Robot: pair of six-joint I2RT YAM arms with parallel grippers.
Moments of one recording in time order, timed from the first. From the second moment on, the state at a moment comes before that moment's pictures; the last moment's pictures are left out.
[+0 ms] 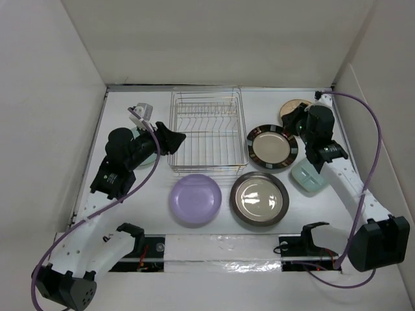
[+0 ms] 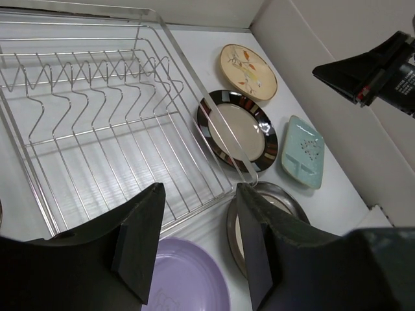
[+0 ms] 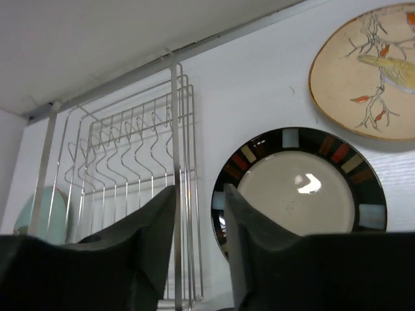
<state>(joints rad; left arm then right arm) -0.34 0.84 0.87 -0.17 0.32 -0.45 0.20 1.13 0.96 -0.08 0.10 0.52</state>
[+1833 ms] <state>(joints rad) -0.42 0.80 0.84 -0.19 0.14 -0.38 -0.38 2.05 1.27 0.15 -0.19 0.87</state>
